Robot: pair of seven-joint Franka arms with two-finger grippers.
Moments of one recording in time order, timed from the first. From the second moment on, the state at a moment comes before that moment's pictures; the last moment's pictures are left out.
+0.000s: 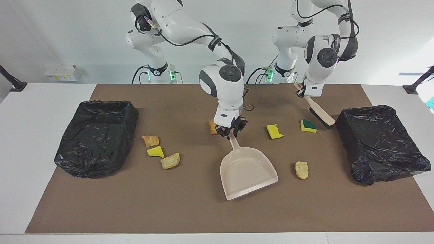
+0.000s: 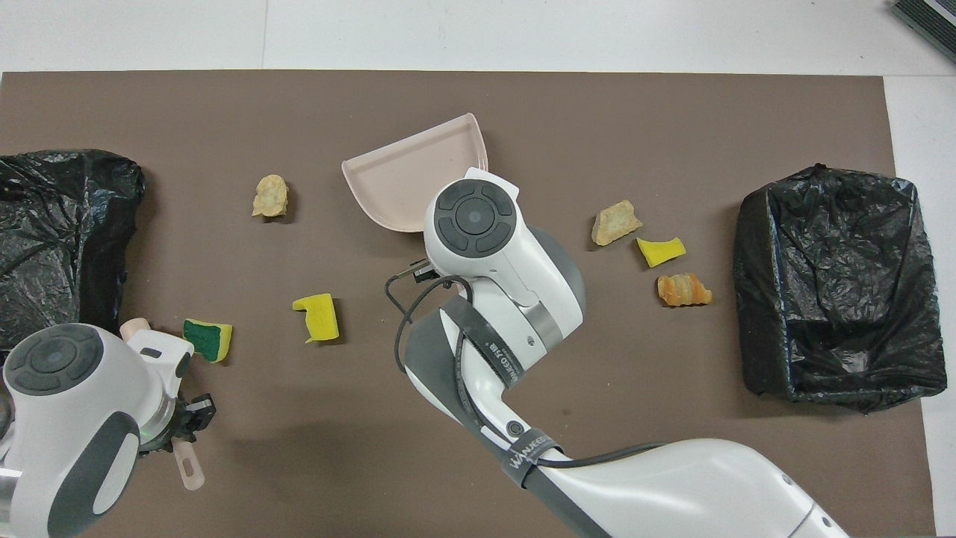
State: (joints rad) left arm -0.16 -0.32 0.00 -2.52 0.15 1.83 -0.65; right arm 0.50 0.50 0.13 -1.48 -0.06 2.04 0.24
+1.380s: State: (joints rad) left arm -0.28 -0.20 0.00 -2.37 0.02 1.92 -0.28; right arm 0.45 0.32 0.13 -1.65 -0.18 1.76 -0.82
